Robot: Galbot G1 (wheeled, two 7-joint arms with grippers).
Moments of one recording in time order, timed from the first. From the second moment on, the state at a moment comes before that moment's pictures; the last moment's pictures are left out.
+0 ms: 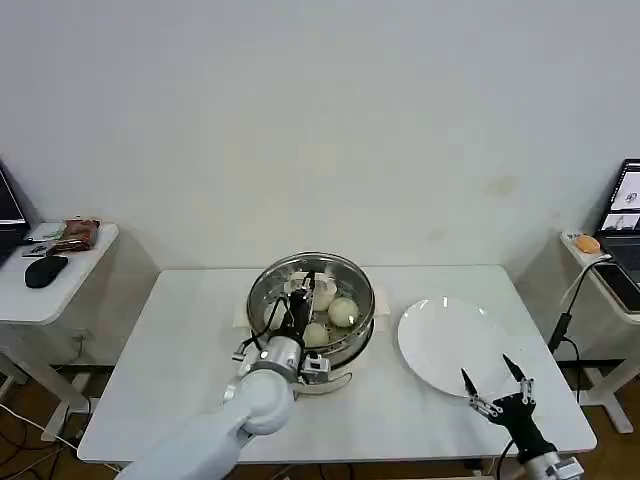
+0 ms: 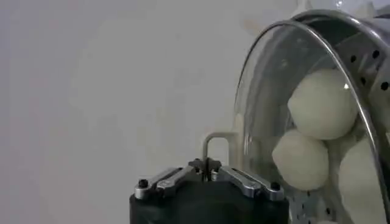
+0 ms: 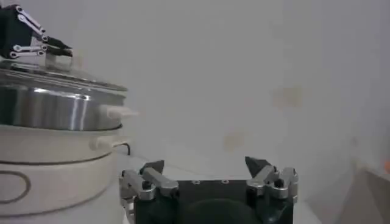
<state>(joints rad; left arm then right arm) 0.73 -1.08 0.32 -1.80 0.99 0.62 0.06 -1.56 1.26 0.80 1.70 0.25 0.41 -0.39</state>
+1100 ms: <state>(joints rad) 0.76 -1.08 0.32 -1.82 1.01 0.62 0.07 -1.56 1.26 0.81 1.69 0.24 0.42 -0.39</state>
